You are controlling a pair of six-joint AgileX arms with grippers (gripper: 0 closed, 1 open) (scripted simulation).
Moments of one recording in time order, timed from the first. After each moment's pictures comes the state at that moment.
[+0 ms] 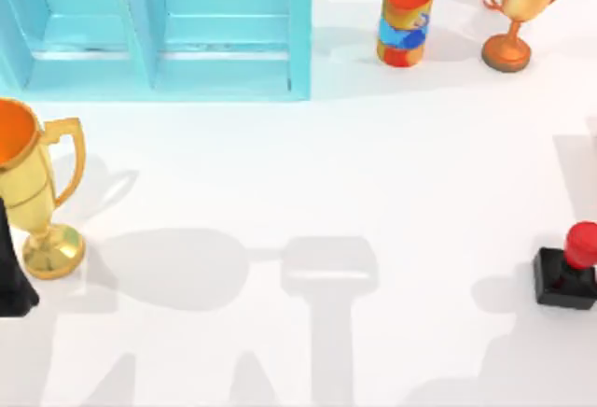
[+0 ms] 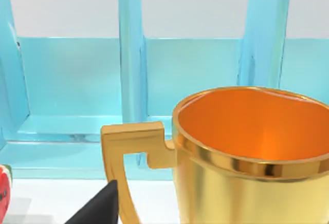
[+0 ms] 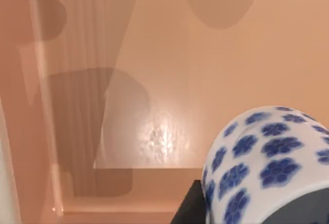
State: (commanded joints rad) left arm 0.00 0.00 0.00 0.00 0.00 0.00; right arm -0.49 1.54 1.19 -1.17 -0.03 -0.48
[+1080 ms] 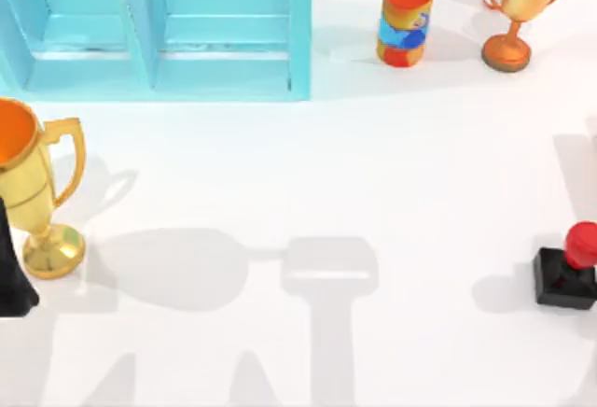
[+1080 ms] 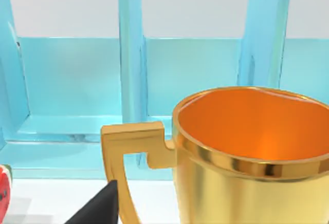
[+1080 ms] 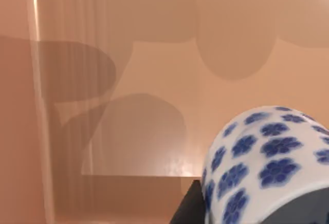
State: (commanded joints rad) left arm 0.00 0.00 0.00 0.00 0.00 0.00; right arm -0.61 1.42 0.97 -1.00 -0.14 -0.59
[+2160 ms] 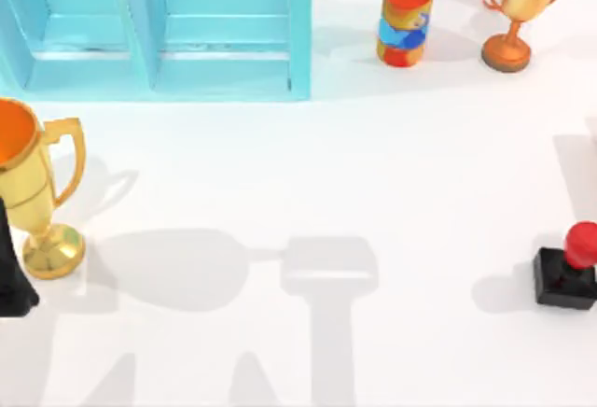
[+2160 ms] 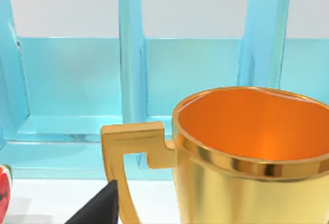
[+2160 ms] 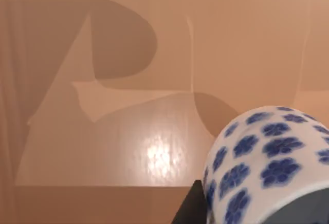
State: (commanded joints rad) left arm 0.00 0.00 0.00 0.00 0.00 0.00; right arm -0.64 1.50 0.86 -0.85 -0.06 -0.63
